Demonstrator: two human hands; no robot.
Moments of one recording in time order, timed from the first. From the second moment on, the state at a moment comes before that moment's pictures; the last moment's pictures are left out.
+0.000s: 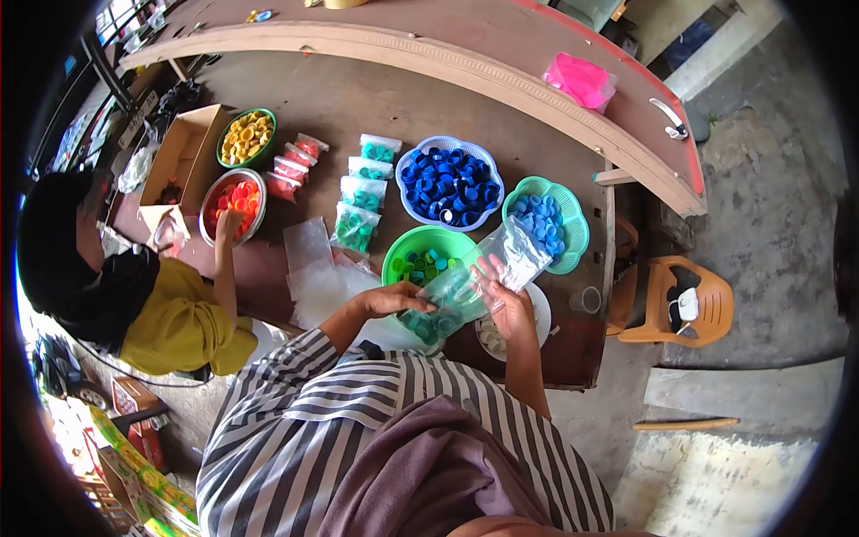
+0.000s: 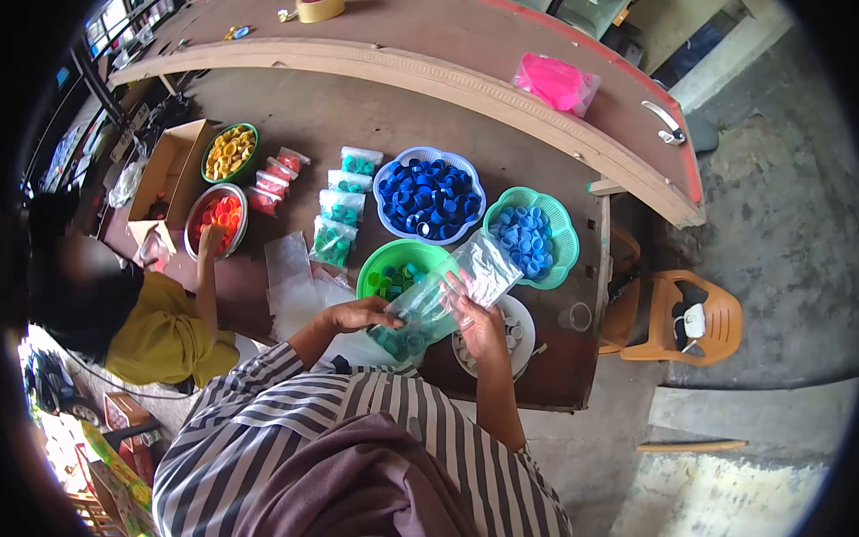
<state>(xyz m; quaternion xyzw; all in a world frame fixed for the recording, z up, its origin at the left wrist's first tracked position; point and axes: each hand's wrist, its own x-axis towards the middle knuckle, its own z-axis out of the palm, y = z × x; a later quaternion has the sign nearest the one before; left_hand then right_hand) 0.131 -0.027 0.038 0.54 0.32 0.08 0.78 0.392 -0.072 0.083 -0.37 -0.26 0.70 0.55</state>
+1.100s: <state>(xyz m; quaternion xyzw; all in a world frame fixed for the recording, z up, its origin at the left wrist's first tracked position) 0.153 0.028 0.010 0.46 0.26 0.07 0.85 0.419 -0.002 0.030 -0.36 -0.13 0.72 0.57</state>
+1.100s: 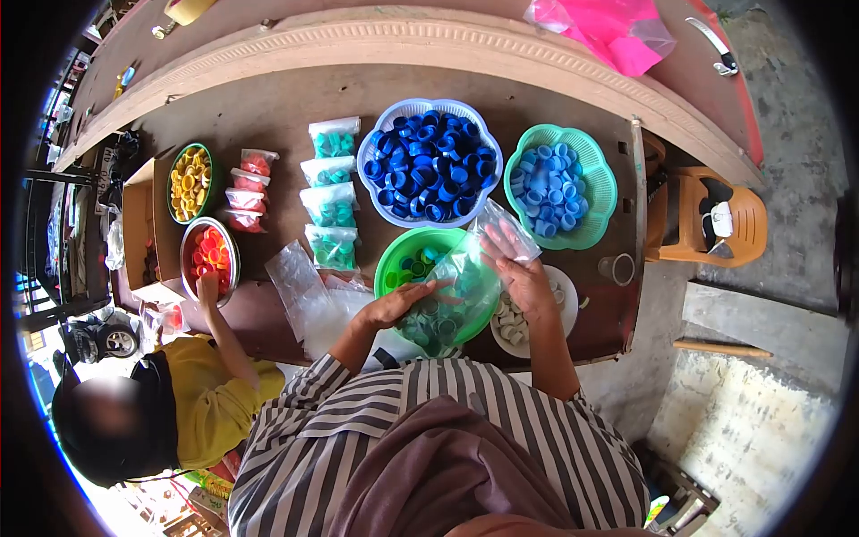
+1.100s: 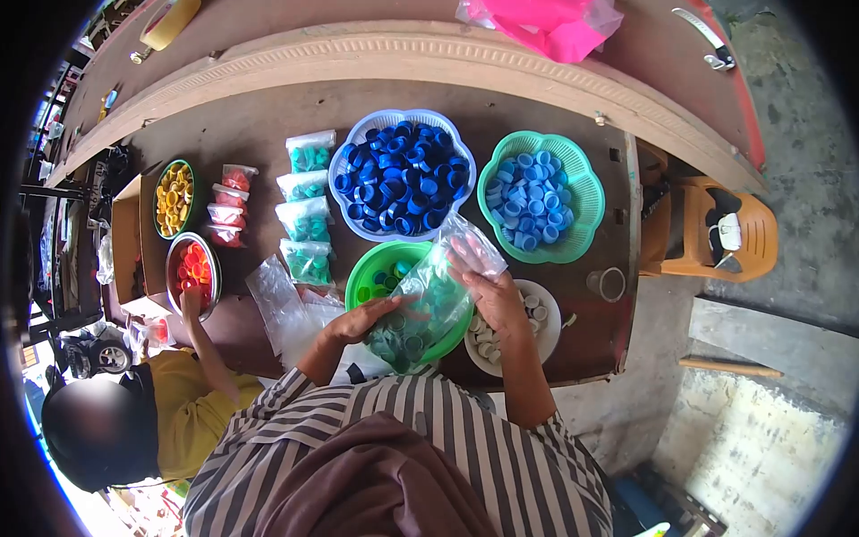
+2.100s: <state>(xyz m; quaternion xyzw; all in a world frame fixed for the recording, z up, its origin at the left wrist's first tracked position) 0.156 0.004 0.040 0.46 0.43 0.11 0.77 0.405 -0.033 0.104 -0.39 -0.91 0.01 0.14</state>
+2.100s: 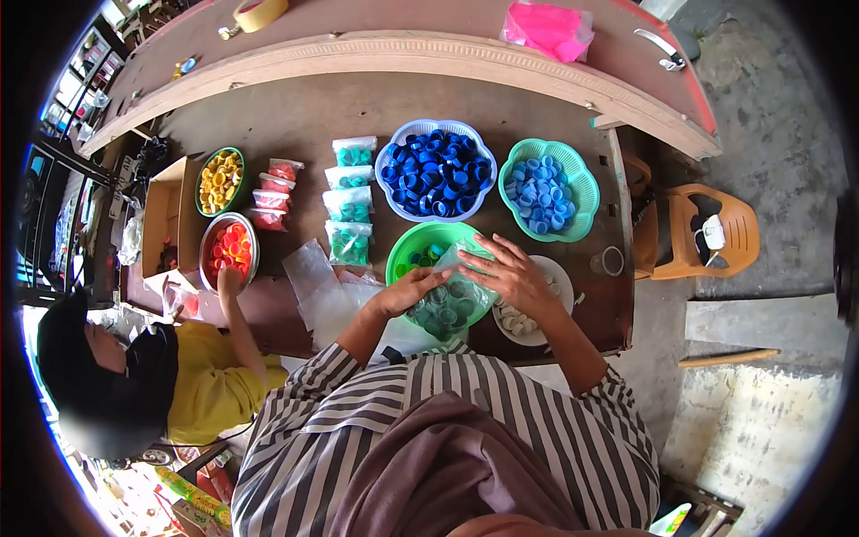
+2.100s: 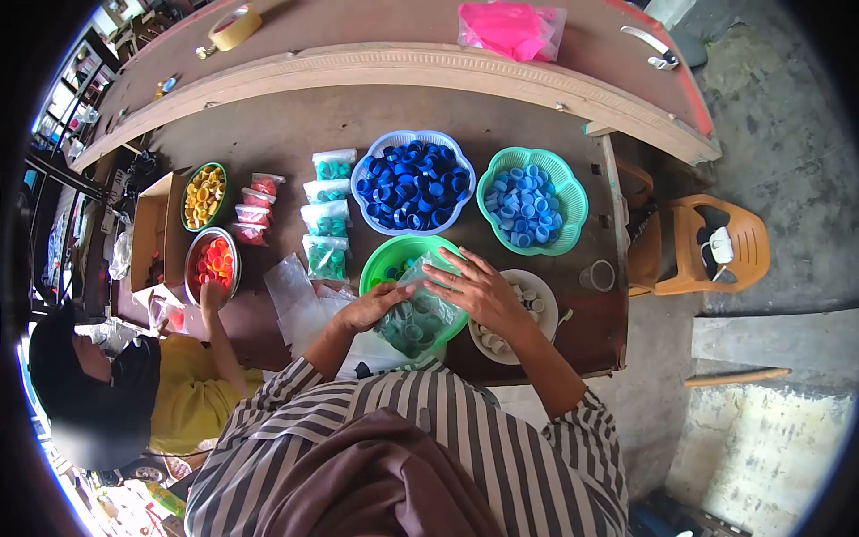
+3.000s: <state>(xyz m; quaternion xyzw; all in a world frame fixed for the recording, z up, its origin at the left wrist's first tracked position) 0.142 -0.093 0.048 0.56 0.36 0.23 0.71 0.364 -0.126 0.082 -0.56 -0.65 0.33 0.39</state>
